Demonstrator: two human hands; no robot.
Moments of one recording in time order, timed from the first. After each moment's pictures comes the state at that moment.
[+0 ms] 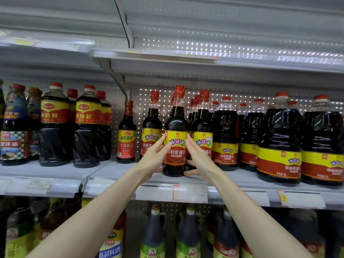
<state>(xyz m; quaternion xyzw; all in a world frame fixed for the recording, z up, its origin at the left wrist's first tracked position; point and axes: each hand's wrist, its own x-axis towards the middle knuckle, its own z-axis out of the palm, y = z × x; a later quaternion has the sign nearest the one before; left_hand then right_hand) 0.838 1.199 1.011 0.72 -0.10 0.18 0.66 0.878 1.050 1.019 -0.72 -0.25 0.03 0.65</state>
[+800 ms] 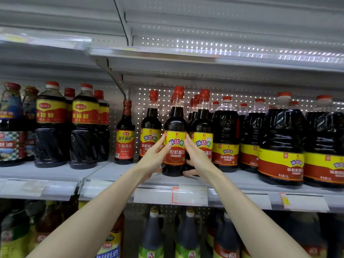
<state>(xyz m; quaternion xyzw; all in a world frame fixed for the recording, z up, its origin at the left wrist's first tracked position) 0.852 1.201 1.011 0.72 -0.10 0.16 0.67 0.893 1.054 1.018 -0.72 -0.24 0.03 0.65</state>
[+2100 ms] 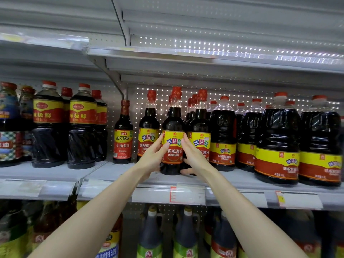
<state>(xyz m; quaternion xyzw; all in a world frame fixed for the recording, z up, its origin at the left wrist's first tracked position) 0.856 1.201 1.011 0.73 -0.09 0.17 0.66 0.895 1.058 1.020 -0.72 -0.25 0.02 0.64</state>
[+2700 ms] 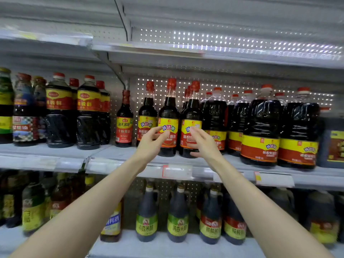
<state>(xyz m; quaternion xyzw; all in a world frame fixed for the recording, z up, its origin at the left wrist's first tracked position) 0.797 1.169 1.013 0.75 -0.04 0.29 0.59 0.852 1.000 1.025 -0.73 -0.24 -0.07 0.64</state>
